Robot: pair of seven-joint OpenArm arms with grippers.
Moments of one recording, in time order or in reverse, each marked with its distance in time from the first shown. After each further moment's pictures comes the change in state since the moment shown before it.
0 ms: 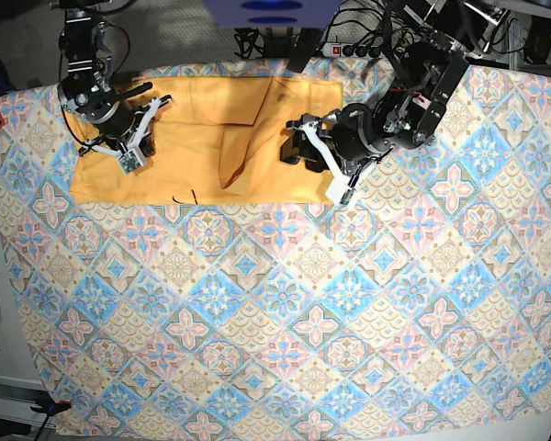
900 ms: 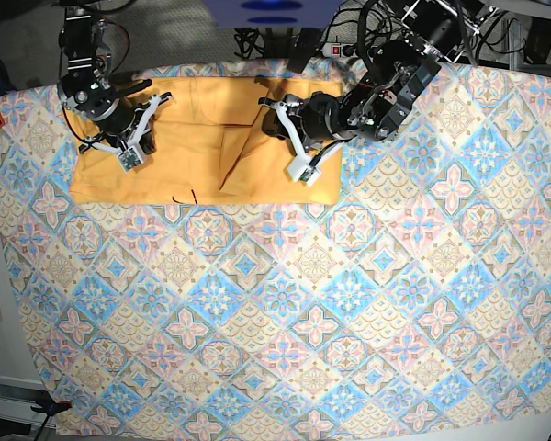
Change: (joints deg) left arm -3.1 4.5 8.4 -8.0 0.9 0.1 4.4; right arm -0.6 -0.2 0.2 0.1 0.0 0.0 0.2
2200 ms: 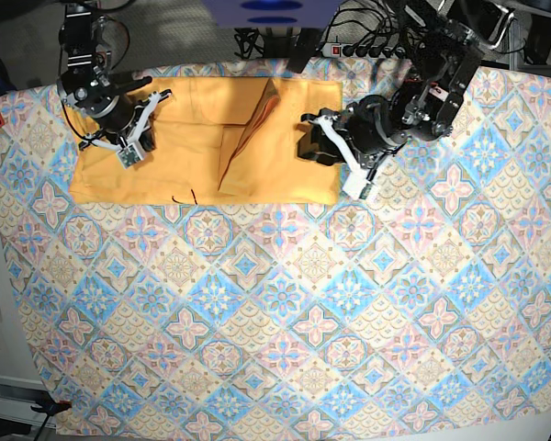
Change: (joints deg) left arm 7.6 -7.4 -13.5 14.2 -3.5 0.5 -3.3; right arm -0.8 -0.3 0.3 0.3 0.1 0.0 0.3
